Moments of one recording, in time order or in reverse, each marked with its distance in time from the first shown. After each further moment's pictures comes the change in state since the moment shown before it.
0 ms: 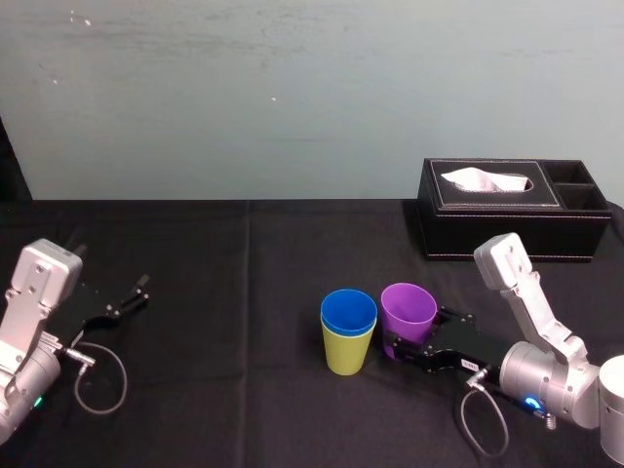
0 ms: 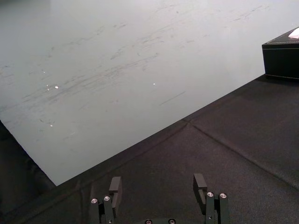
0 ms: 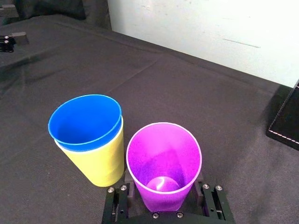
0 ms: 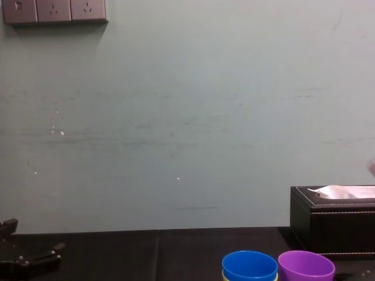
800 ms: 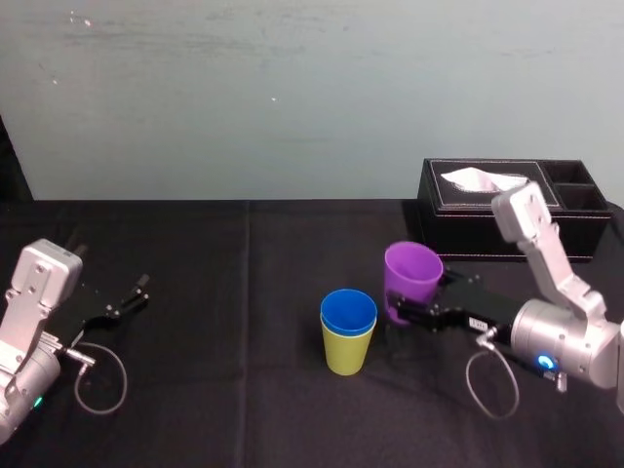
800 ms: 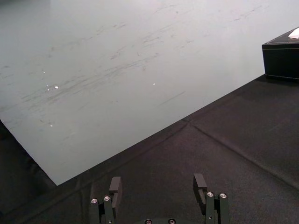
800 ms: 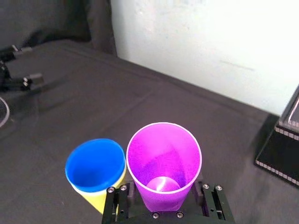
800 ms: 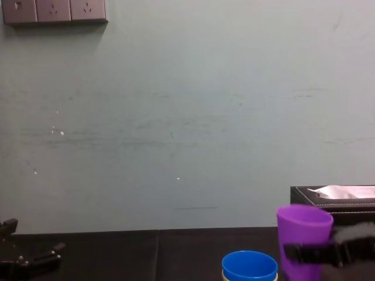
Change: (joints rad) left arm 0.000 0.000 0.000 0.000 0.000 0.000 0.000; right arm 0.031 0.032 0.035 -0.115 0.065 0.109 0.007
